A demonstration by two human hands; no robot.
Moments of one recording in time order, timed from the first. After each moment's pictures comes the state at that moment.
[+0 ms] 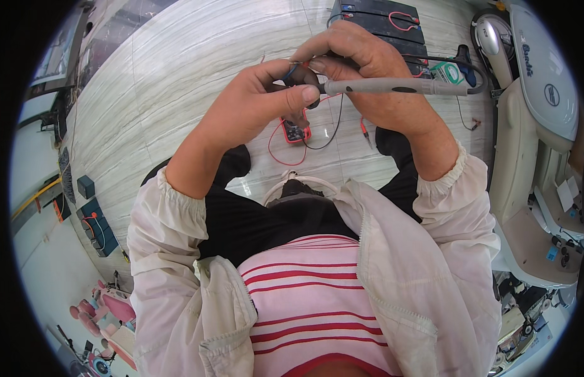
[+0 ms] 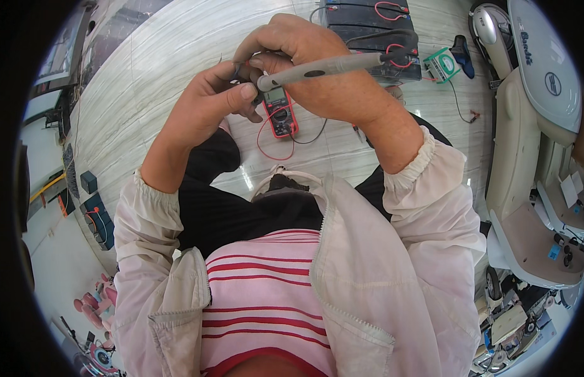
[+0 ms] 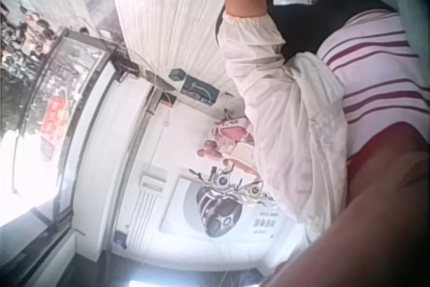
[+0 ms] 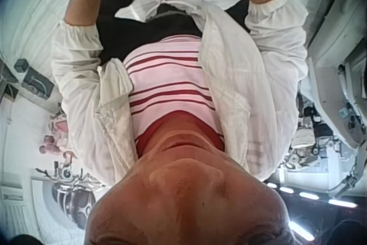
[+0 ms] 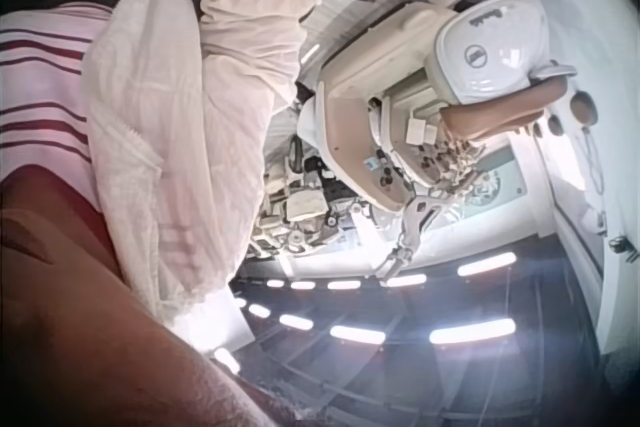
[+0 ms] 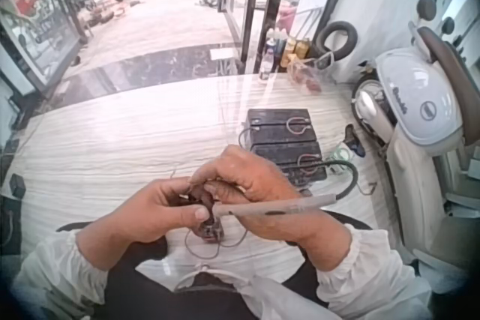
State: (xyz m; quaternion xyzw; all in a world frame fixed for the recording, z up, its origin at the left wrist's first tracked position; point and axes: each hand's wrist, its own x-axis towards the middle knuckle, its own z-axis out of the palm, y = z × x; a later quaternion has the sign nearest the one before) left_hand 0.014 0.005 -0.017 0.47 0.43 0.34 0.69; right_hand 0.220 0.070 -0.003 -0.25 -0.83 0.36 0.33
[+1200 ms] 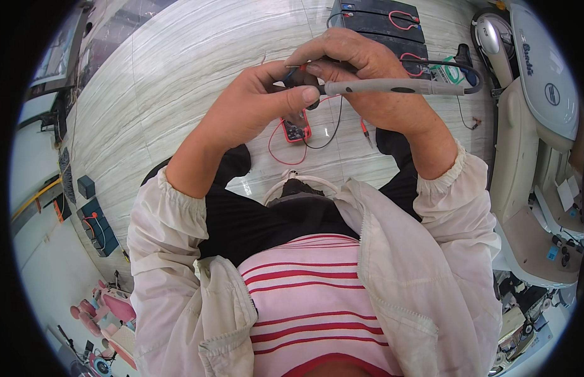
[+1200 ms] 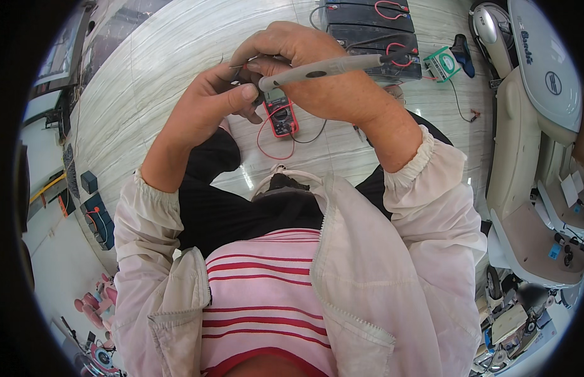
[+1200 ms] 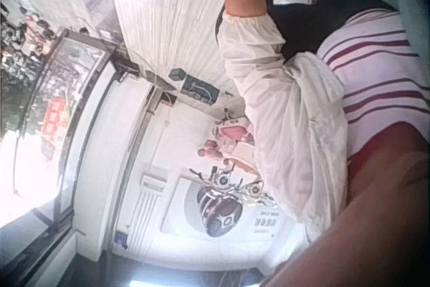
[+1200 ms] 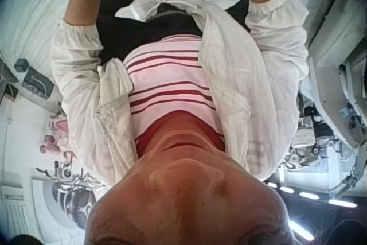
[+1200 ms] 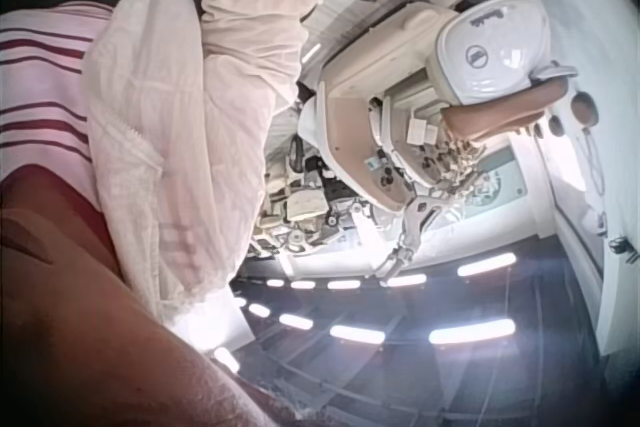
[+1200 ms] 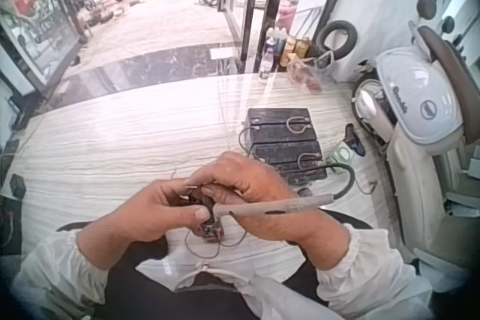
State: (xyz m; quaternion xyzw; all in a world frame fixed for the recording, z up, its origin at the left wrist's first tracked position) left_hand 0.014 0.003 -0.019 0.47 0.43 0.34 0.69; right_hand 0.219 0.067 -0.006 -0.23 -0.81 0.42 0.33
